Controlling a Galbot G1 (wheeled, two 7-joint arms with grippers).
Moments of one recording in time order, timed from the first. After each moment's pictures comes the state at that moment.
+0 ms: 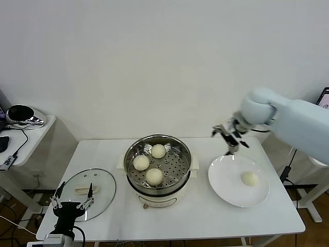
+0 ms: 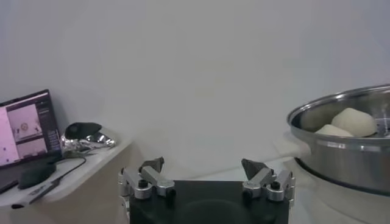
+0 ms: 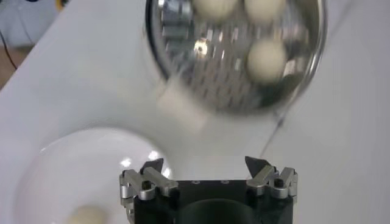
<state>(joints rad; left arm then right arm) 1.76 -1.25 -0.67 -2.19 -0.07 0.07 -0.19 0.43 0.59 -1.03 1.55 -0.06 -0.19 -1.16</state>
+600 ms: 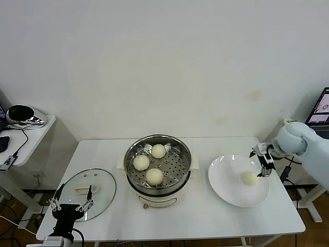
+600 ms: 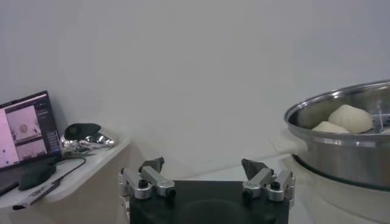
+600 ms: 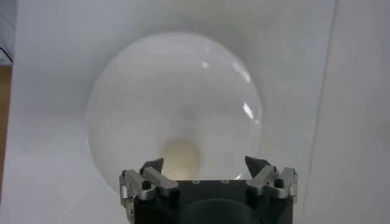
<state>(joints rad) 1.78 -1.26 -0.69 -2.20 -0.06 0.07 -0.19 -0.10 0.53 -0.57 1.34 -0.27 -0.17 -1.14</state>
